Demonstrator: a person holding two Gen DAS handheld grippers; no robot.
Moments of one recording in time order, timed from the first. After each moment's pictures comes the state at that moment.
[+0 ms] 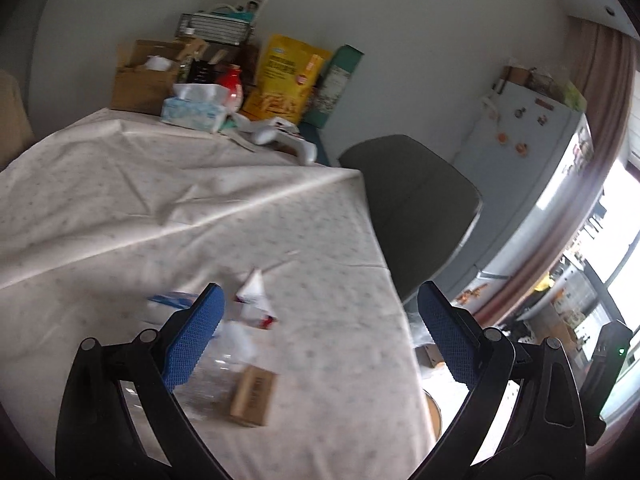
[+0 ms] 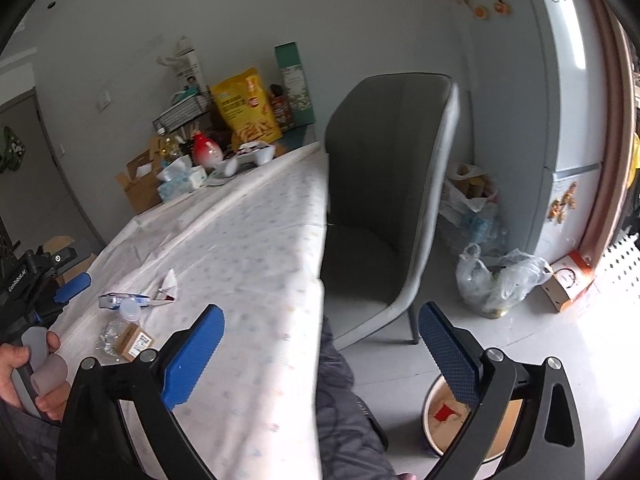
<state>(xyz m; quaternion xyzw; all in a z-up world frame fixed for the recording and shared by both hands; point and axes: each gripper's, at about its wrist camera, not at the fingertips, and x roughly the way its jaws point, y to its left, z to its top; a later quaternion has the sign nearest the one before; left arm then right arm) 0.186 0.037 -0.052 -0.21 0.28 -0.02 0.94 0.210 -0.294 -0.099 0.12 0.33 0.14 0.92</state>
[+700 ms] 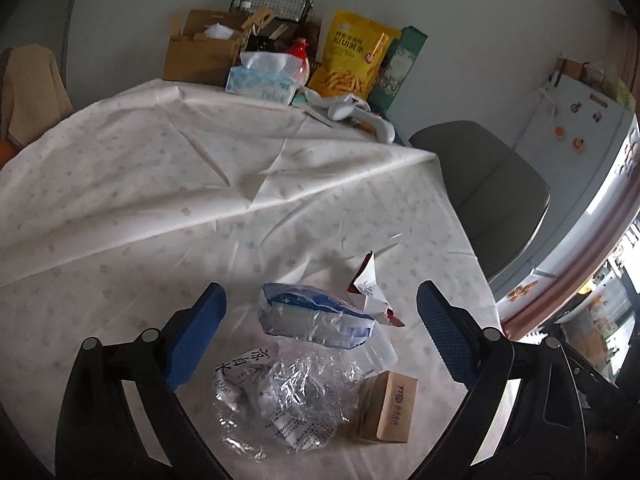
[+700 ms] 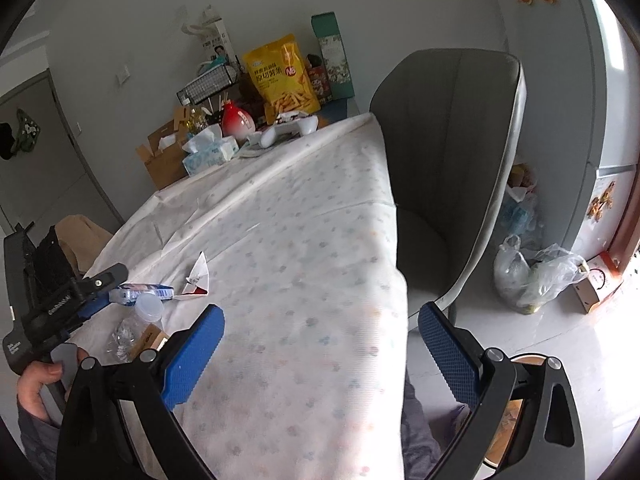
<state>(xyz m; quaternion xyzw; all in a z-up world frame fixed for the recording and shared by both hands) 0.204 0.092 -0.107 -0.20 0.32 0.06 0.92 0.243 -0.223 -0.121 0.11 0.36 0.19 0.91</state>
